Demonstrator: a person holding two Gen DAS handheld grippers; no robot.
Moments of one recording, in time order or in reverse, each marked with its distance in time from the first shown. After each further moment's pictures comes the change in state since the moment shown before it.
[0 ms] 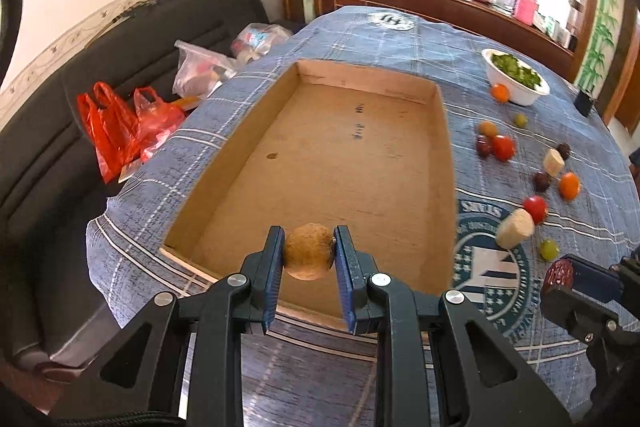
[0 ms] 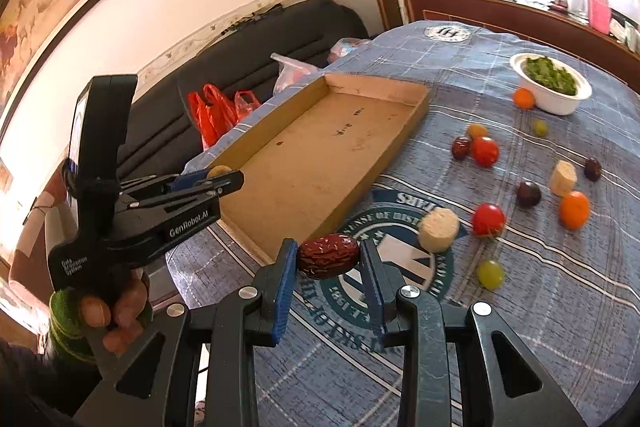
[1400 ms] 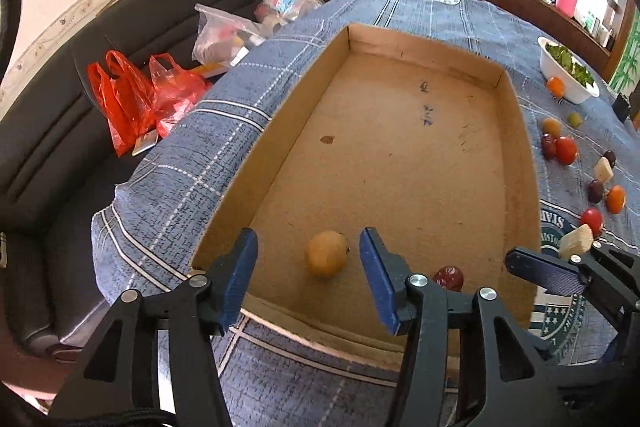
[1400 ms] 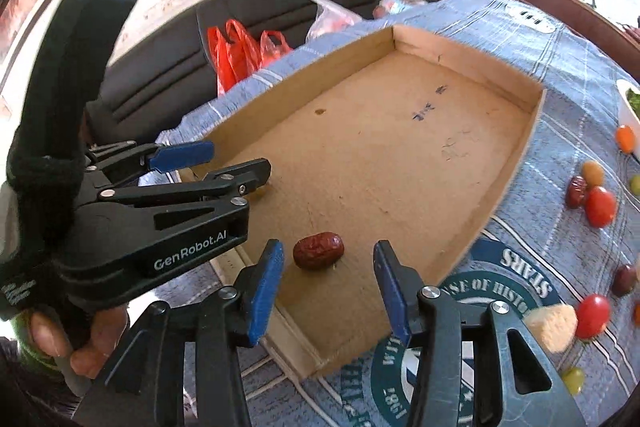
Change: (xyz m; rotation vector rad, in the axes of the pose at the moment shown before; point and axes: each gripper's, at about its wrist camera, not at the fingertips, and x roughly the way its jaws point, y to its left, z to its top) left arm 0.042 0.036 0.009 -0.034 0.109 0.061; right arm 0.110 0.047 0.035 -0.153 0.172 0.042
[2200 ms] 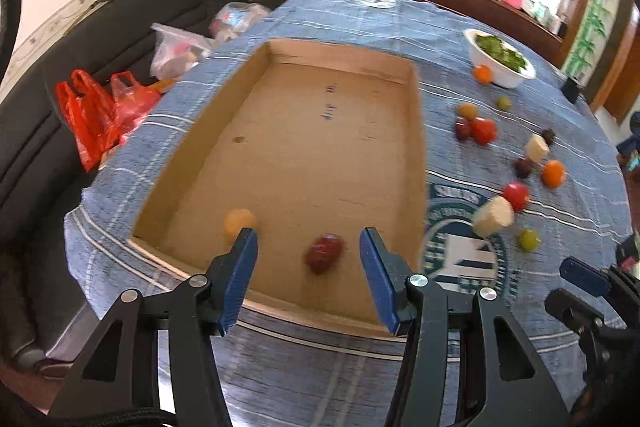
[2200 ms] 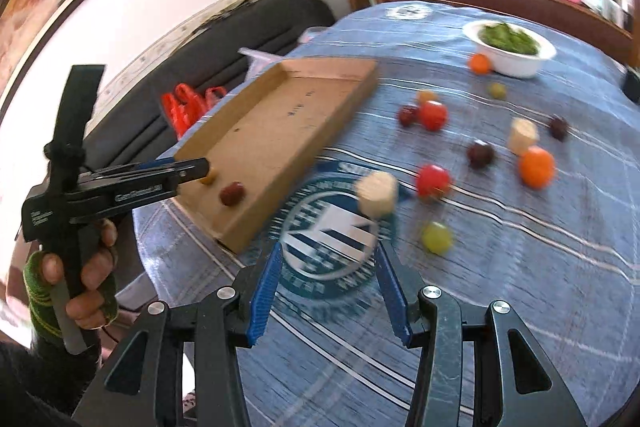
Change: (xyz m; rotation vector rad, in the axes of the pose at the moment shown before) left arm -0.043 -0.058 -0.015 0.074 -0.022 -0.140; right arm -0.118 -0.079 -0.093 0.256 -0.141 -0.102
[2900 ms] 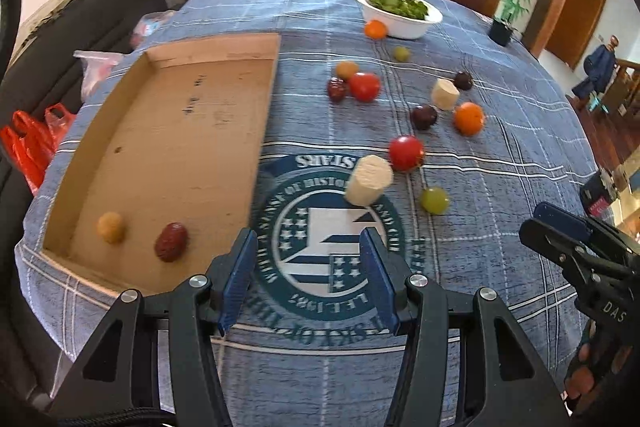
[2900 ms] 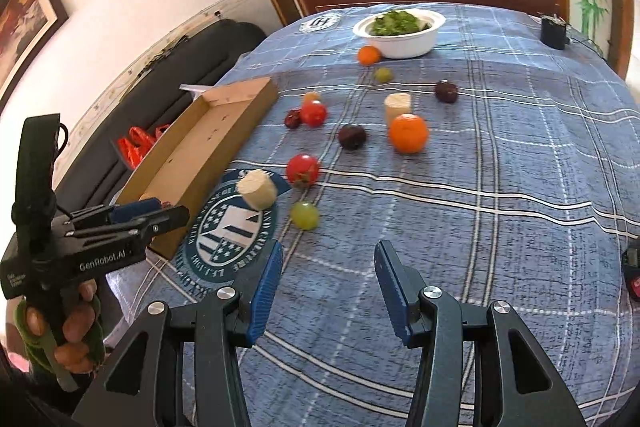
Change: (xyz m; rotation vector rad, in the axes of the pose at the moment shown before) left arm -0.001 -0.097 -0.015 0.182 0.046 -0.150; right arm -0.038 -0.081 -0.028 0.173 -0.068 -0.111
